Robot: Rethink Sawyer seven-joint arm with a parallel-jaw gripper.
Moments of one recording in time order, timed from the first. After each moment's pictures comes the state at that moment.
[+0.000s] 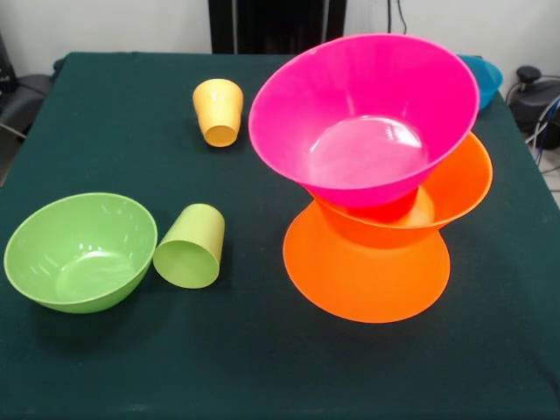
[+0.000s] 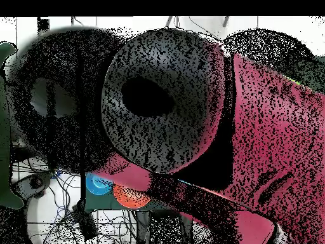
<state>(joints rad) 0.03 -0.91 -0.62 0.97 0.29 1.38 2.18</state>
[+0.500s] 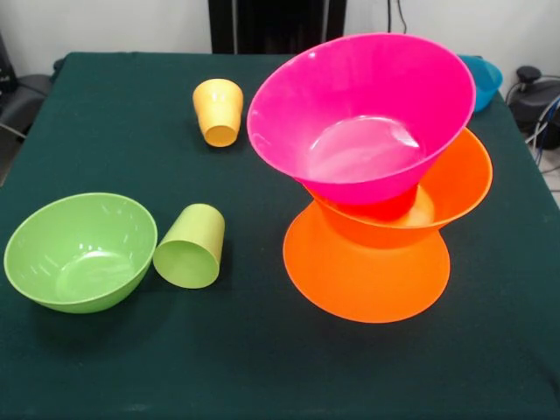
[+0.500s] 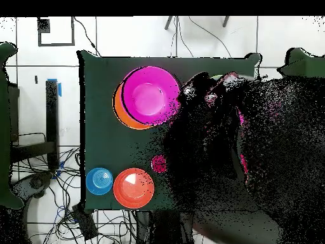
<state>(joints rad) -0.11 -1.02 -0.52 1.06 0.29 1.38 2.01</state>
